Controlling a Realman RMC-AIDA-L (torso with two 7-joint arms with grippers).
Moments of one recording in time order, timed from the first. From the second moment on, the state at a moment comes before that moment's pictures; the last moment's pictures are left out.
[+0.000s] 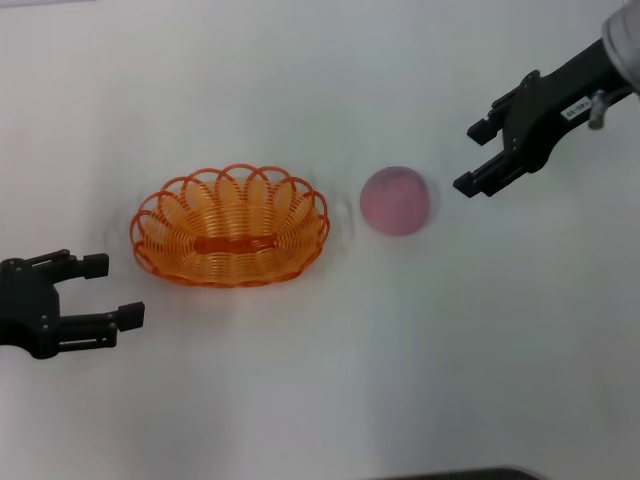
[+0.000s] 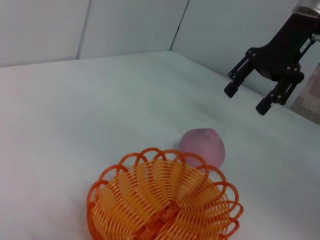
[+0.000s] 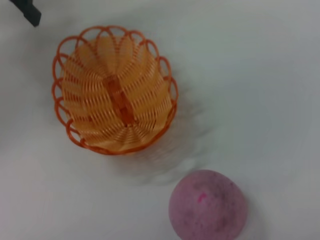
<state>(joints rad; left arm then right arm) -0.33 -2.17 0.45 0.98 2.32 1.83 -1.46 0.75 2.06 -0.92 -1.10 -2.60 -1.72 1.94</state>
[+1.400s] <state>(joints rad) -0.34 -2.17 0.47 0.97 2.32 1.83 -1.53 0.81 2.09 -1.11 -0.78 -2.50 -1.36 1.90</state>
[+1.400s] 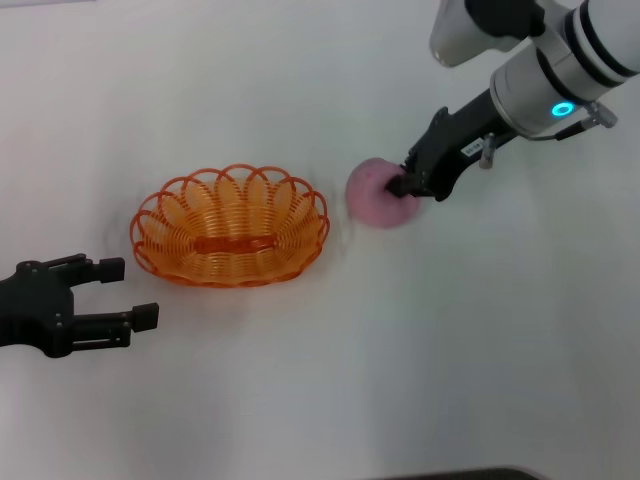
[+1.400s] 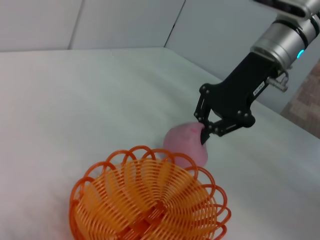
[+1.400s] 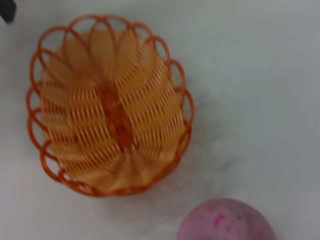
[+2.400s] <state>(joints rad) -0.35 -2.17 0.47 0.98 2.33 1.86 -1.57 0.84 2.10 -1.25 -0.83 -1.99 -1.36 1.74</state>
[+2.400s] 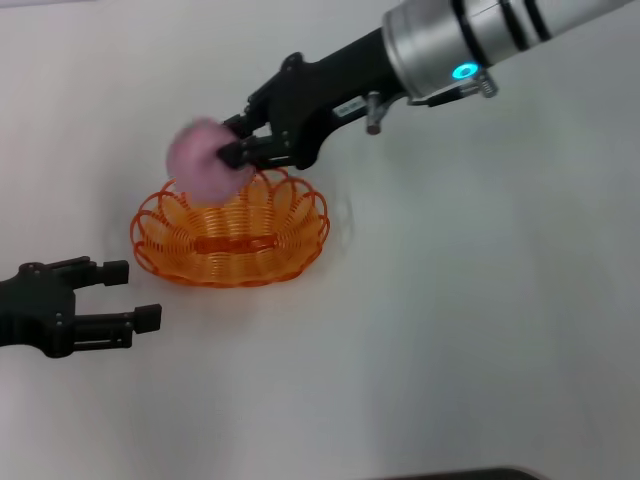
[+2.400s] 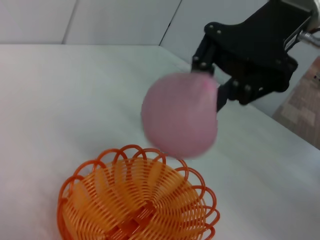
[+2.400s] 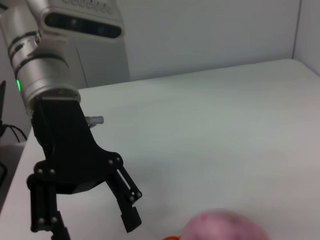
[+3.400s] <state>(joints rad) -0.36 -2.17 0.47 1.00 2.31 1.85 -1.58 0.47 2.07 -1.03 -1.00 -1.87 -1.65 1.56</state>
